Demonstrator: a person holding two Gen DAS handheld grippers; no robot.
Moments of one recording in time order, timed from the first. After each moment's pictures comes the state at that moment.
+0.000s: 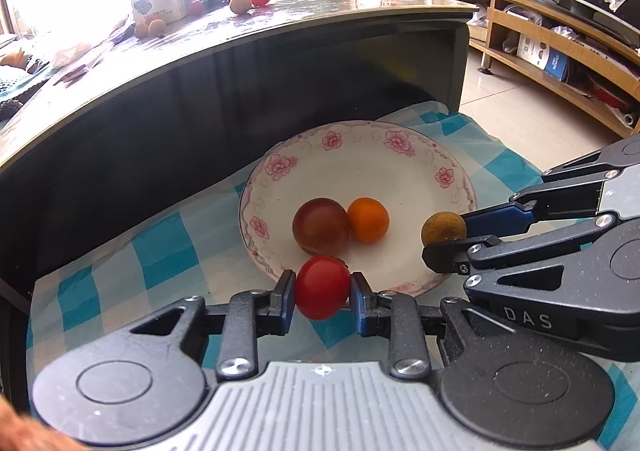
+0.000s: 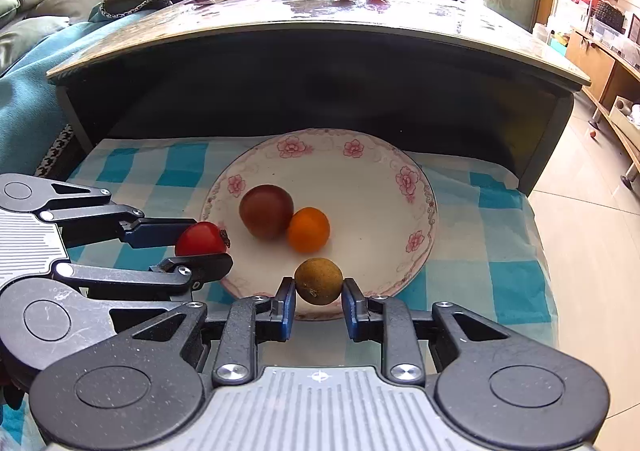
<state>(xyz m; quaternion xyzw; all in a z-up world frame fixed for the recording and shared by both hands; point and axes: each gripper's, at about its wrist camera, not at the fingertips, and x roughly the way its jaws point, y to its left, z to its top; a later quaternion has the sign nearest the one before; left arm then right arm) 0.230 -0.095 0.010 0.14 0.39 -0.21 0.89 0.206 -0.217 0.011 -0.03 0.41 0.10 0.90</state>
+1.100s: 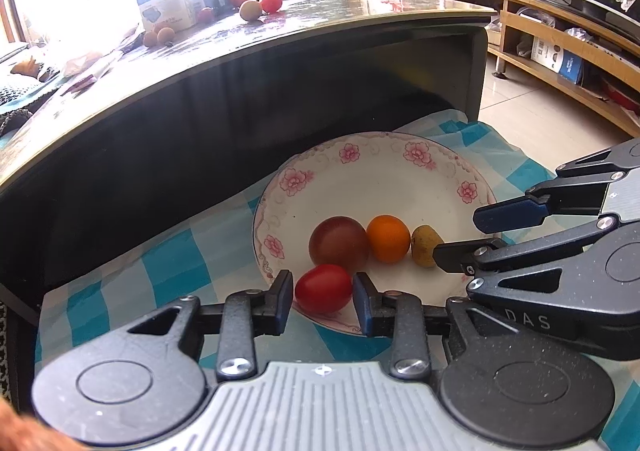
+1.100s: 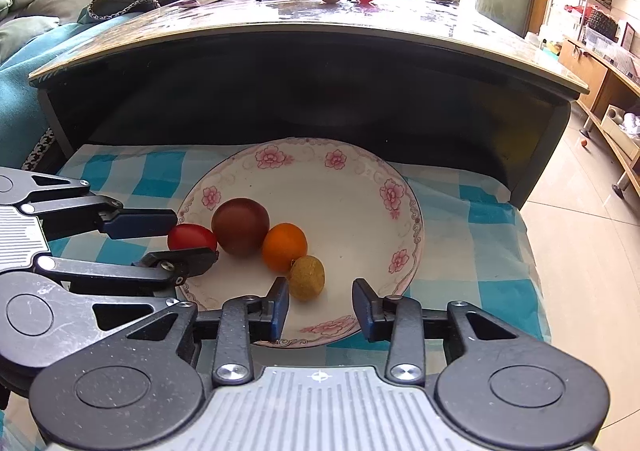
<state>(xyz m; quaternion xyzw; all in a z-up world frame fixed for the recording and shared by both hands) 0.239 -0.098 0.010 0.15 0.37 -0.19 0.90 0.218 -0.223 0.006 -0.04 0.40 0.09 0.91</state>
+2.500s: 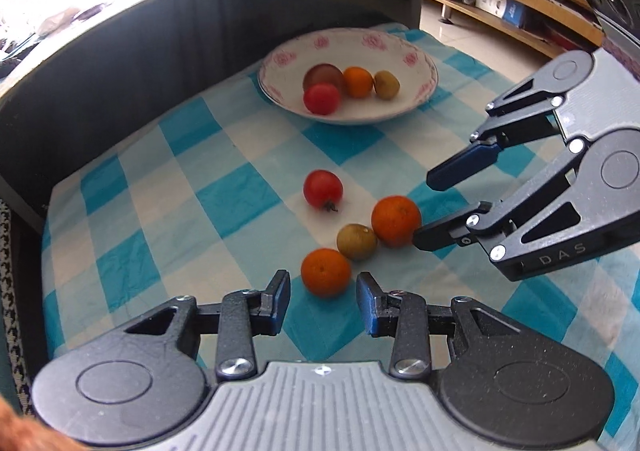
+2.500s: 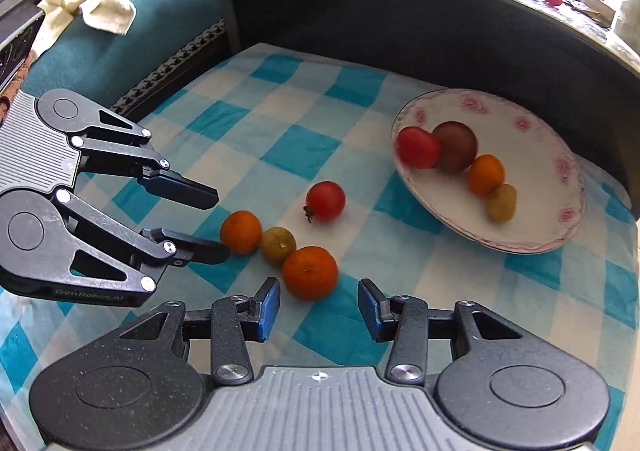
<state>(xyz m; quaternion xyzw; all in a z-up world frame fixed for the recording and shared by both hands) 0.145 -0.006 -0.005 0.16 0.43 -0.27 0.85 0.144 -0.155 -0.007 -0.12 0.44 0.28 0.84</state>
